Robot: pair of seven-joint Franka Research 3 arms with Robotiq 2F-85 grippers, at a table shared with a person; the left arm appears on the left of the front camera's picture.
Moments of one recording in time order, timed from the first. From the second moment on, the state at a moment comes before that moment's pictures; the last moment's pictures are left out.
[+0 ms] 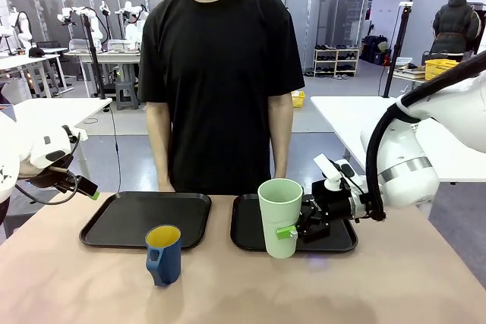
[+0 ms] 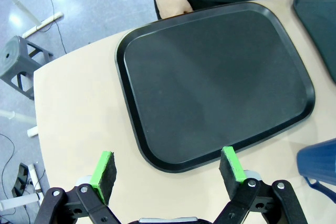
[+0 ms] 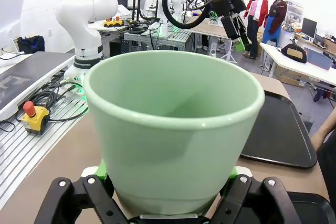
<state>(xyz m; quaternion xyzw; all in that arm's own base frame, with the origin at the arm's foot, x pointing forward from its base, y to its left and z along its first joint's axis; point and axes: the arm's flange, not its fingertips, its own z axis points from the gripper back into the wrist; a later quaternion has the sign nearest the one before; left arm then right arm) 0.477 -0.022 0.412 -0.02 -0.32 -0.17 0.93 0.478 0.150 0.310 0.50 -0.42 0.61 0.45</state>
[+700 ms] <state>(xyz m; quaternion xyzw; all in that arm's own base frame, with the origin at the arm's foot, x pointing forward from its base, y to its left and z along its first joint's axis) 0.477 -0.022 0.412 -0.02 -0.32 -0.17 0.93 0.479 0.150 0.310 0.50 -0.42 0.61 0.45</state>
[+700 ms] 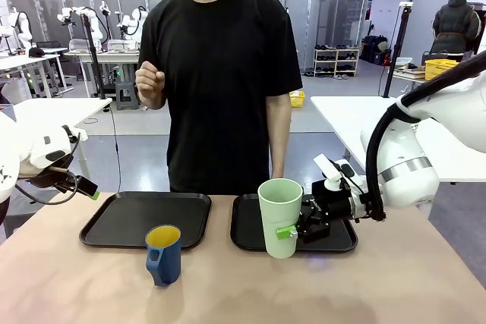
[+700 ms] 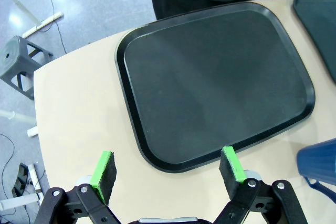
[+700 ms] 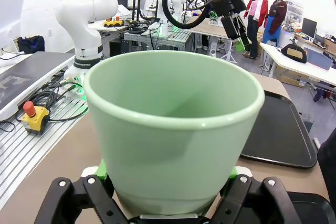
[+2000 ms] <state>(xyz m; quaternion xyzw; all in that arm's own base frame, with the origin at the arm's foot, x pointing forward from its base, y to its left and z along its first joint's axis) 0.477 -0.022 0.412 -0.02 -0.32 -0.17 0.93 0.479 0.151 0.310 0.50 -0.42 0.61 0.45</state>
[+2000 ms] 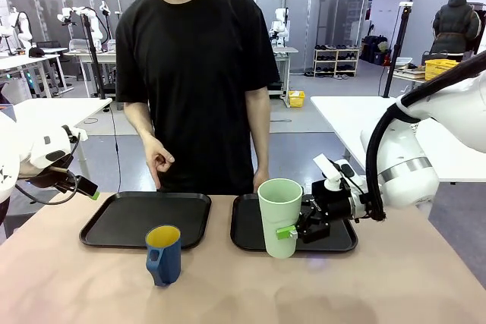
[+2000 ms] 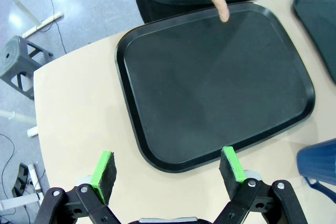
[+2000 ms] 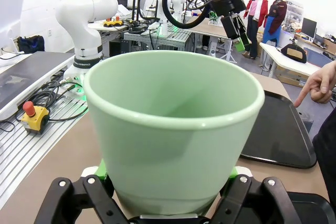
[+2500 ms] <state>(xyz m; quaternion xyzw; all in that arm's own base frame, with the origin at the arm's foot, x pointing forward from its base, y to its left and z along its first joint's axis) 0.477 -0.022 0.412 -0.02 -0.32 -0.17 0.93 0.508 0.231 0.327 0.49 -0.45 0.60 0.44</state>
